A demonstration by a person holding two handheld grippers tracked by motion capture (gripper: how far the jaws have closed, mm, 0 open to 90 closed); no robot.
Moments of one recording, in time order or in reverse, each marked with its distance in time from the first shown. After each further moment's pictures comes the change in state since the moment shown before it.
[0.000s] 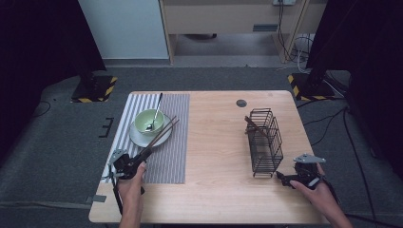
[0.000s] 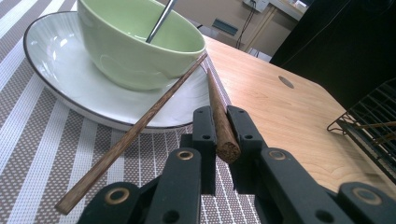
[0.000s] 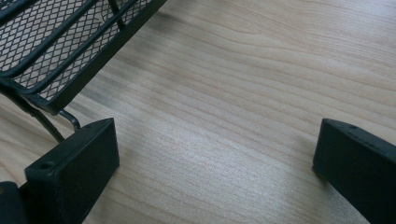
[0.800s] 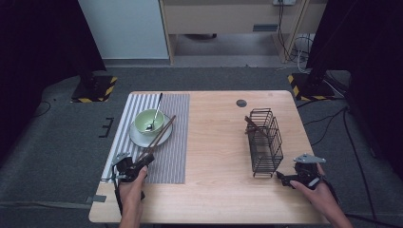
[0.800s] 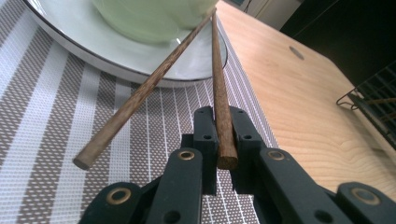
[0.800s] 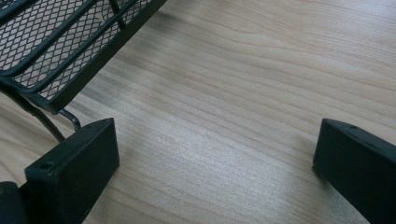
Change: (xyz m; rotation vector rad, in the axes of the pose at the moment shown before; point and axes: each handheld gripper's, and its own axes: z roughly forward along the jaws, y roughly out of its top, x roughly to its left) left arm 0.007 -0.015 0.008 0.125 0.012 -0.026; right arm 0.000 0.000 0.000 0.001 0.001 0.001
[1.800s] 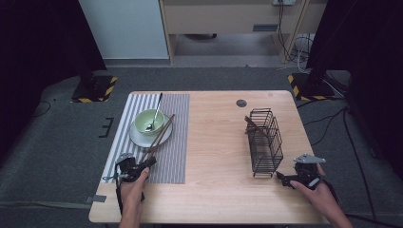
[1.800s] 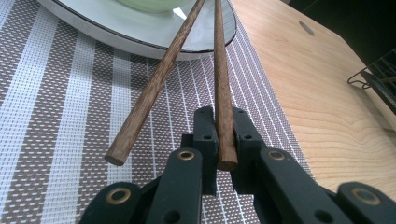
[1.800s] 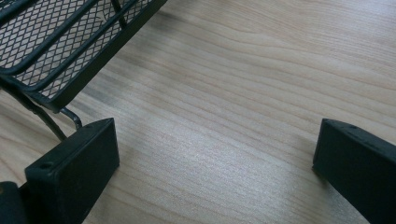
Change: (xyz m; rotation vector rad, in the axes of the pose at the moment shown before) left arm 0.005 -0.004 0.007 0.086 0.008 0.000; right arm 0.000 0.000 0.000 0.001 0.002 -0.004
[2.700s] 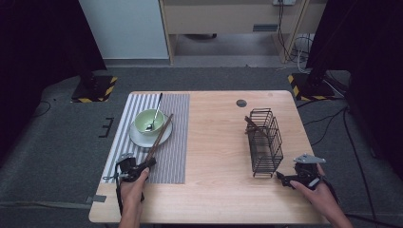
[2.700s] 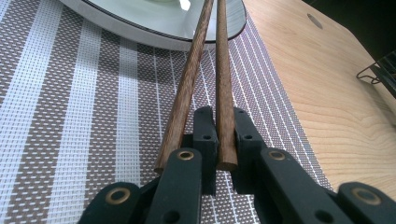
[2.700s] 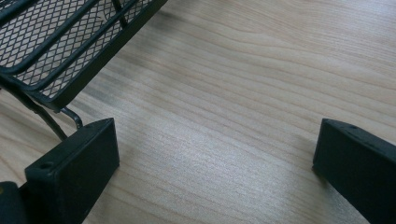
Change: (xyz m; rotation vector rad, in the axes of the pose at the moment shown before) left arm 0.003 -0.001 0.003 0.025 0.011 -0.009; right arm 0.000 0.000 0.000 0.000 -0.001 0.000
